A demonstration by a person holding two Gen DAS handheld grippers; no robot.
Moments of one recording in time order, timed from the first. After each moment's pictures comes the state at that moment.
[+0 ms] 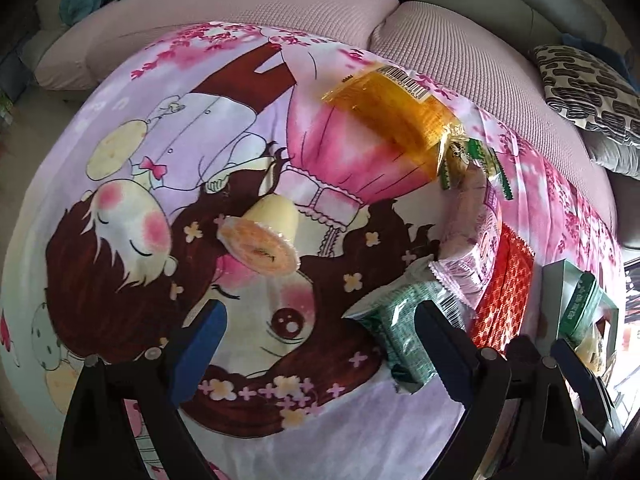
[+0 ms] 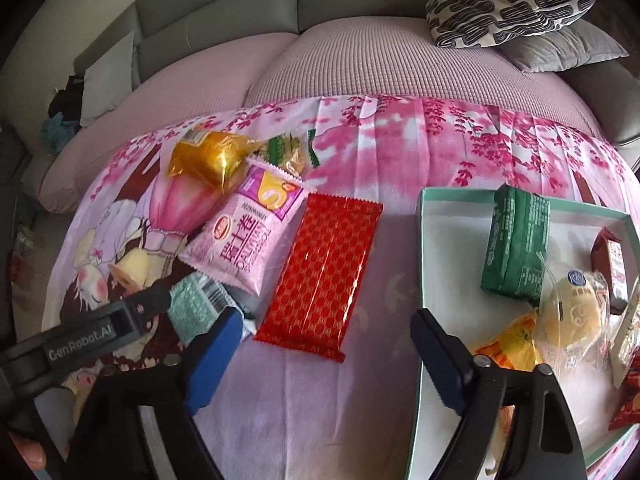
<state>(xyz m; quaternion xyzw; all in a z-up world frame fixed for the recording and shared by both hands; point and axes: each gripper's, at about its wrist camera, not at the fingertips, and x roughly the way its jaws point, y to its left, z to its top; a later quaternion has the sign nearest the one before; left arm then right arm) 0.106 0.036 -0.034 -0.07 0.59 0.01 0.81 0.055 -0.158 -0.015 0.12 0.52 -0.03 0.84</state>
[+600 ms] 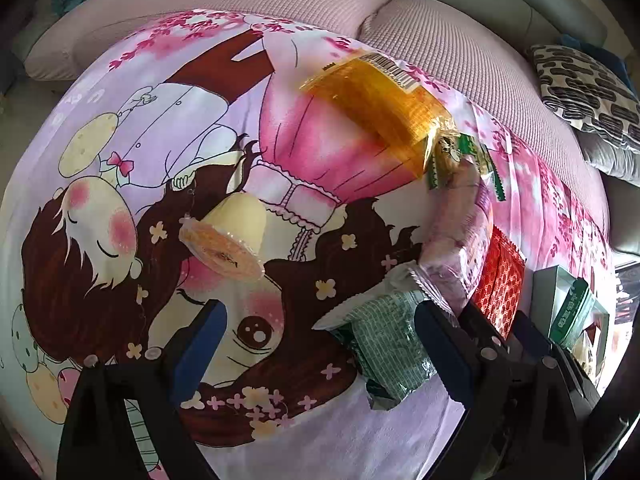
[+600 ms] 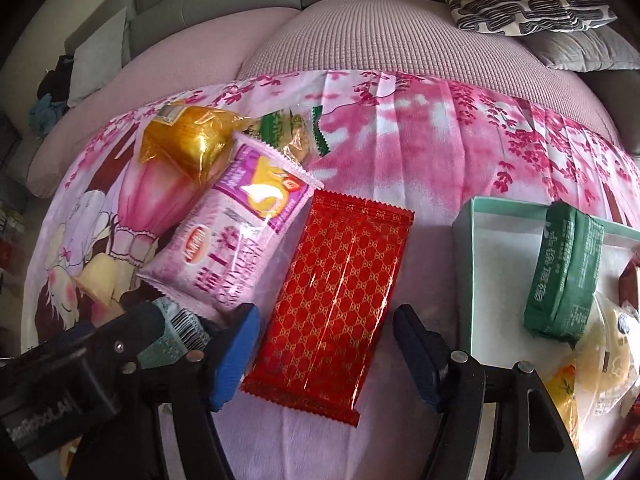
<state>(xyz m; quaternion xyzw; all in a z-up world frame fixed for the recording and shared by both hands) 0.120 0.025 -0.049 -0.10 0.59 -0.01 0.80 0.101 -0.149 -0.053 0.09 0.56 -0.04 0.82</state>
